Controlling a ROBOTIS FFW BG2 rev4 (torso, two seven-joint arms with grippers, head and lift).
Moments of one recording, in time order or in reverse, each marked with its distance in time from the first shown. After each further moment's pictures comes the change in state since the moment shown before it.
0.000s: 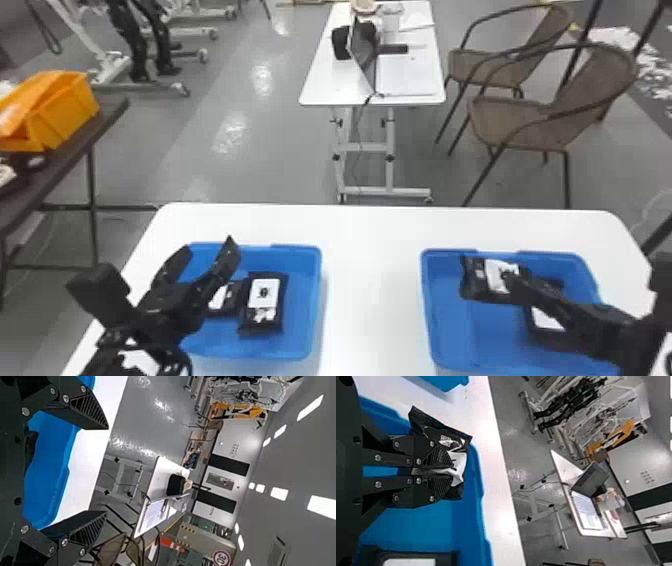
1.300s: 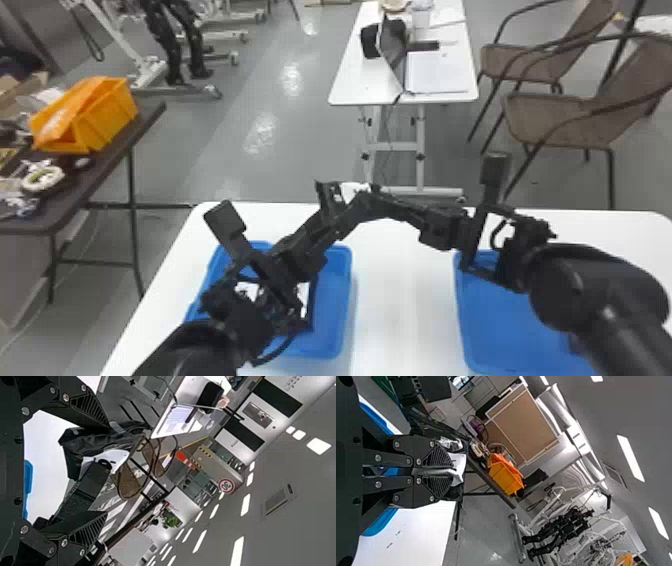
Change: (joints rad) left arm -0.216 0.077 -0.201 0.059 0.370 0.248 -0.068; right arm -0.584 -0.023 0.599 0.656 -0.337 -0.321 0.106
